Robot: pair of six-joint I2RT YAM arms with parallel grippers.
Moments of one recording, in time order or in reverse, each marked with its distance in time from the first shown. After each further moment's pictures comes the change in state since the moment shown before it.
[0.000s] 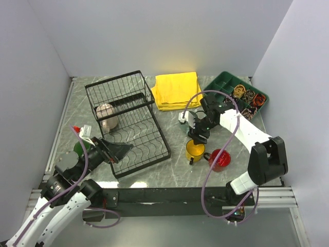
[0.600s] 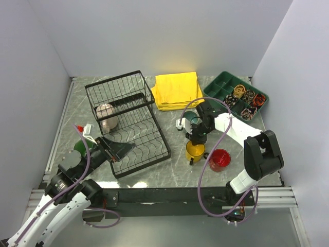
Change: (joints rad) left arm 0.000 0.013 -0.046 0.084 0.036 -0.100; right arm 0.027 0.074 -0.115 0.146 0.027 -0.013
